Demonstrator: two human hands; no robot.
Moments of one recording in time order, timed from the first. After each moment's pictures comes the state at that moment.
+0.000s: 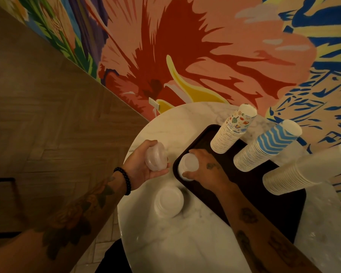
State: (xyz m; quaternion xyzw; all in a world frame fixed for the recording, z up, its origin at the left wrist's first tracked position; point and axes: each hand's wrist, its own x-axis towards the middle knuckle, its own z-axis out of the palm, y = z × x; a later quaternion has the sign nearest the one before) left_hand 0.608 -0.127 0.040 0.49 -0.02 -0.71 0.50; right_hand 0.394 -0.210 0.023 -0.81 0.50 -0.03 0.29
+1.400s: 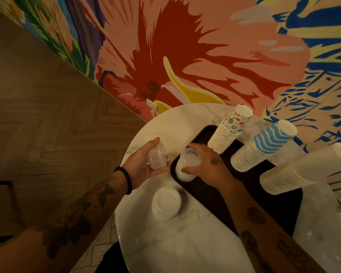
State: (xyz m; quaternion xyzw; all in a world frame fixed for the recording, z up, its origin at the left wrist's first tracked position) left_hand 0.598 -0.132 0.055 0.49 -0.03 -0.71 0.51; right_hand 0.388 -0.217 0.041 -0.80 0.49 -0.10 0.33
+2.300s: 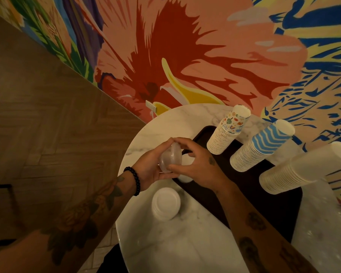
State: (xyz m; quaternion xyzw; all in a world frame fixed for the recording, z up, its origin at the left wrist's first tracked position) left_hand 0.575 -0.137 0.072 0.50 -0.17 -0.72 0.45; right_hand 0.410 -0.198 0.070 -0.78 0.39 -0.19 0.45
